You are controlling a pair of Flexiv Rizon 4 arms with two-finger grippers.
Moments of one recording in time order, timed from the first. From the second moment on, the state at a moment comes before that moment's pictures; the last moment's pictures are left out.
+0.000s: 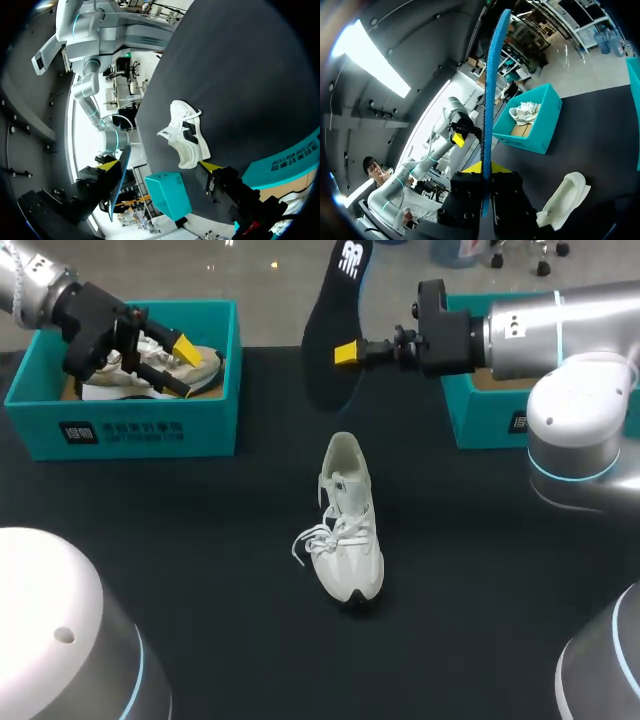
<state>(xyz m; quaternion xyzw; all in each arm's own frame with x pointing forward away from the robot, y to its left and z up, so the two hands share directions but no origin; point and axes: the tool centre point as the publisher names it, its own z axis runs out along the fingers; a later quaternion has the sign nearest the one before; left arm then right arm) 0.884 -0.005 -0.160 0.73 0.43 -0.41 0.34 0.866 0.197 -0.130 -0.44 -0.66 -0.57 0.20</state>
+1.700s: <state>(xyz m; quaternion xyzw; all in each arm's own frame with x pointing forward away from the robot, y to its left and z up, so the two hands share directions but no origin) 0.884 -0.005 -0.160 0.73 0.43 -0.41 0.34 0.917 0.164 -0.245 -0.33 -0.71 -0.60 0.15</state>
